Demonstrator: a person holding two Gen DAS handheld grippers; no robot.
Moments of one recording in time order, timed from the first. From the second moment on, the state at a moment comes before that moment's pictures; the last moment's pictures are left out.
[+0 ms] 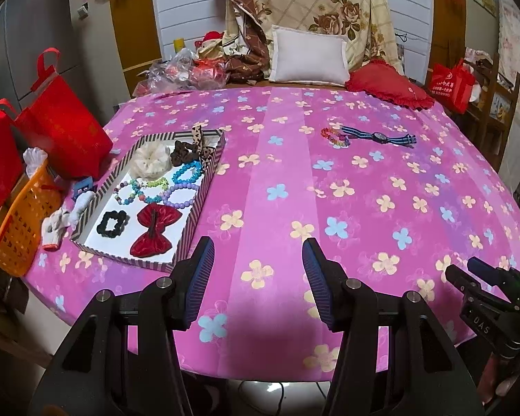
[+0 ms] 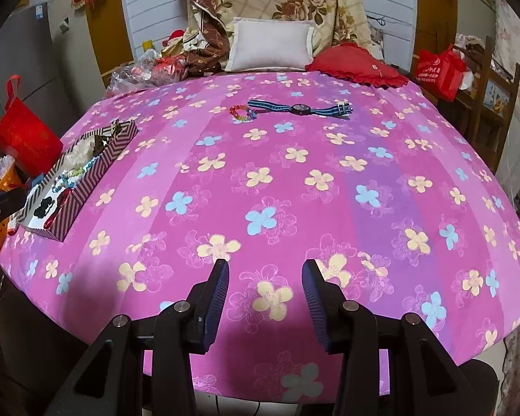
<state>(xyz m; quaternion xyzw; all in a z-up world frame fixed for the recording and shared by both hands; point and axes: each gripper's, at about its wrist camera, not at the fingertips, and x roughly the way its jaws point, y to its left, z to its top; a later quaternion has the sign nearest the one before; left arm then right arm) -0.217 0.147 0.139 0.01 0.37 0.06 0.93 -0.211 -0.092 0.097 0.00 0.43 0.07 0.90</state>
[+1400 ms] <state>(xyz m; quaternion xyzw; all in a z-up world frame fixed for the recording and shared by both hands) -0.089 0.143 0.070 0.04 0.42 0.04 0.91 -0.078 -0.119 0.073 0.00 0.47 0.04 0.88</state>
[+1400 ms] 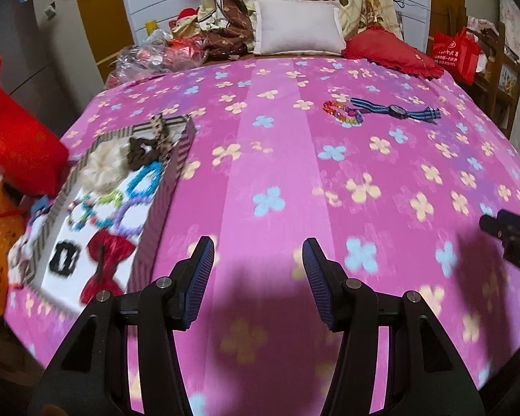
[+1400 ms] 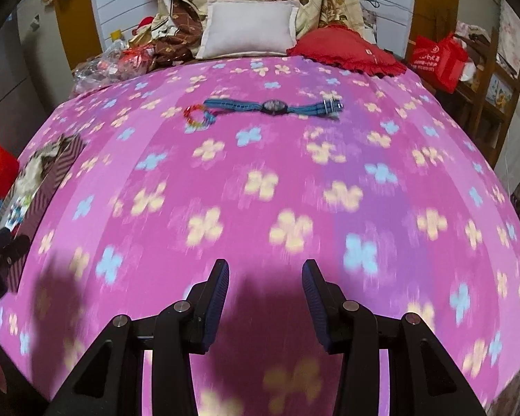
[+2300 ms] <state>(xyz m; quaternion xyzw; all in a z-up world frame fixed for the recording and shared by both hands) -0.036 0.165 0.019 -0.03 0.46 -0.04 0.89 0.231 -0.131 0.029 0.08 0.55 0.00 0.83</state>
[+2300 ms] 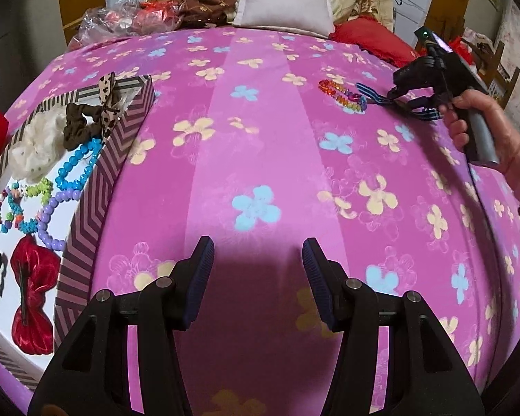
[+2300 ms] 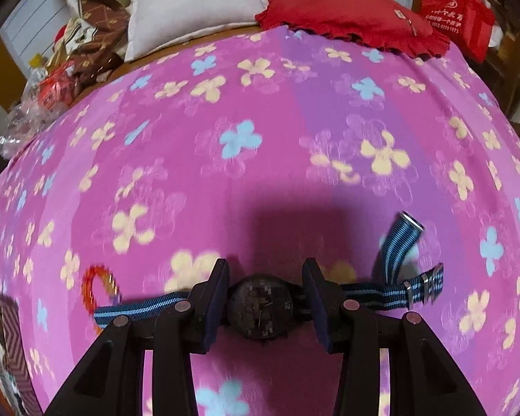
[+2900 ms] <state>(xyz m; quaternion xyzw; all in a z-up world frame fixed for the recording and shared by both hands) -0.046 0.150 0.033 -0.01 0.45 -0.05 0.89 0.014 -0.164 0.059 0.06 0.50 0.05 0.86</state>
